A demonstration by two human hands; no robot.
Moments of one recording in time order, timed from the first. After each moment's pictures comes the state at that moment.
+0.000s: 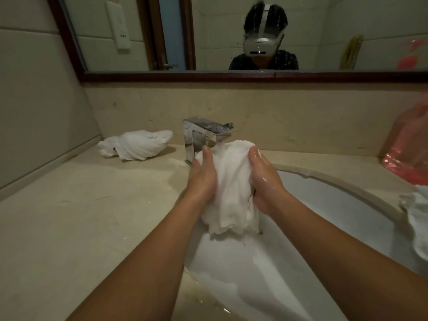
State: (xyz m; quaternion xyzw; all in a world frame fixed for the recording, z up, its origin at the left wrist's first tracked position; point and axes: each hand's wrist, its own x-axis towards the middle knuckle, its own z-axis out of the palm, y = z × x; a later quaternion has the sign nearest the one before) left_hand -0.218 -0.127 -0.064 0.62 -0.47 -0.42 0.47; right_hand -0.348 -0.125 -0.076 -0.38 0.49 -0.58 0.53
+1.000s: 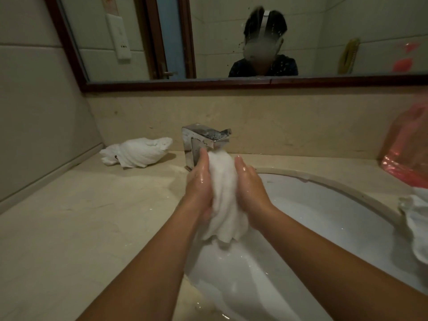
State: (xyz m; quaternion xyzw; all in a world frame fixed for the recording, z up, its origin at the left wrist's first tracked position) left_hand -0.217 -0.127 -0.069 0.47 -0.35 -0.58 0.57; right_hand -0.328 -0.111 -0.081 -0.45 0.53 -0.55 0.46
